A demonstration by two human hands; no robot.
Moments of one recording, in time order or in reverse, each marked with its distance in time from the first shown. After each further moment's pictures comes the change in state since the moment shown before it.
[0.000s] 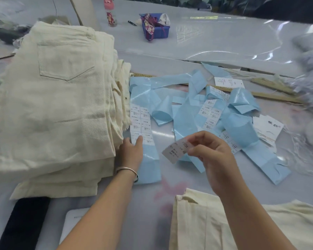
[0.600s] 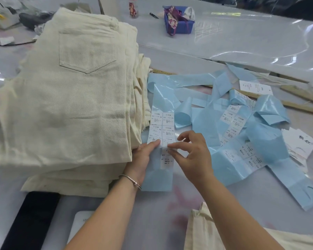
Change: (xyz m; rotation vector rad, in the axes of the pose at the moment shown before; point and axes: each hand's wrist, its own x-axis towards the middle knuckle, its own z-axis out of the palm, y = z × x) left_hand 0.002 -0.010 -0.012 -0.987 -0.480 -0.133; right_hand 0.074 0.088 0.037 -0.988 0.025 -0.498
